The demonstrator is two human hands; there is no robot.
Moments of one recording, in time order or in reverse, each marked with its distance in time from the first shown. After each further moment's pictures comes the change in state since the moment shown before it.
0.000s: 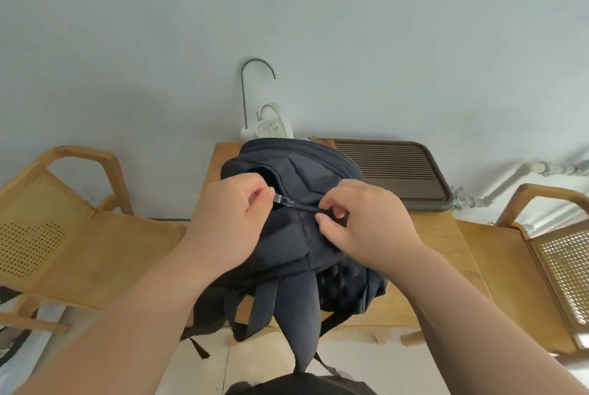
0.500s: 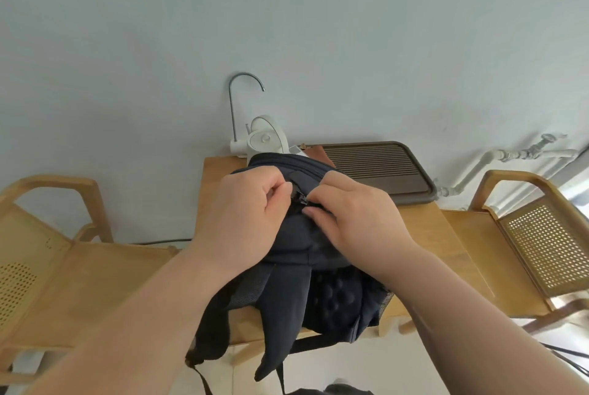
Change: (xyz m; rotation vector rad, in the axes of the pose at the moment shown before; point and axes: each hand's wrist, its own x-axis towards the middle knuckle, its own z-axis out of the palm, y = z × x) left_hand 0.013 -0.012 -0.047 -0.059 -0.014 0.212; right_hand 0.016 -0.072 -0.001 -0.050 0.175 -0.079
